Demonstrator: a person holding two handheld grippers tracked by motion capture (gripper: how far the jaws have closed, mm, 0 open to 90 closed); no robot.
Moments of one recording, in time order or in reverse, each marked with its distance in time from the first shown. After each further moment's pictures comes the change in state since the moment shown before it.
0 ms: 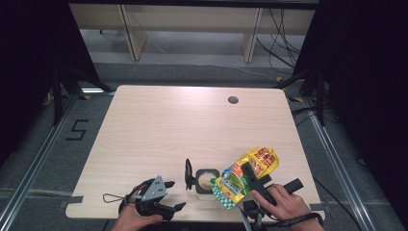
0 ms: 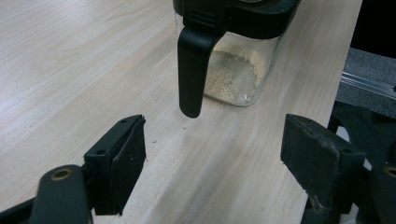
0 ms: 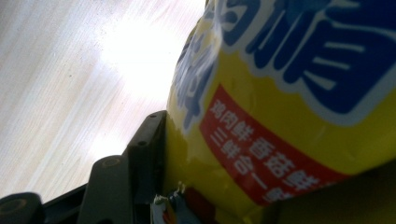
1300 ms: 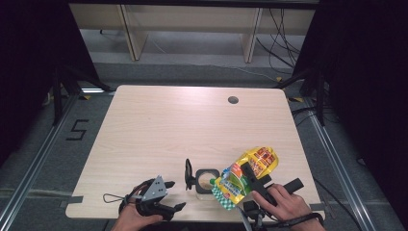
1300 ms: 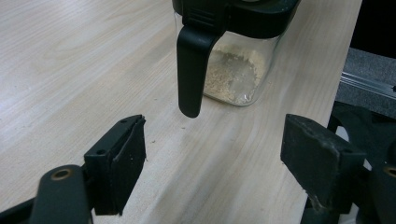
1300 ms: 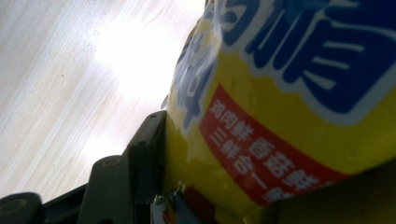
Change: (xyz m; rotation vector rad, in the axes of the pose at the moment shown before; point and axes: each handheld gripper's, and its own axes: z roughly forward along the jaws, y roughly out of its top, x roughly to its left) left arm 0.000 0.000 0.000 0.006 0.001 0.004; right arm -0.001 -0.001 -0.003 0.005 -0.043 0.017
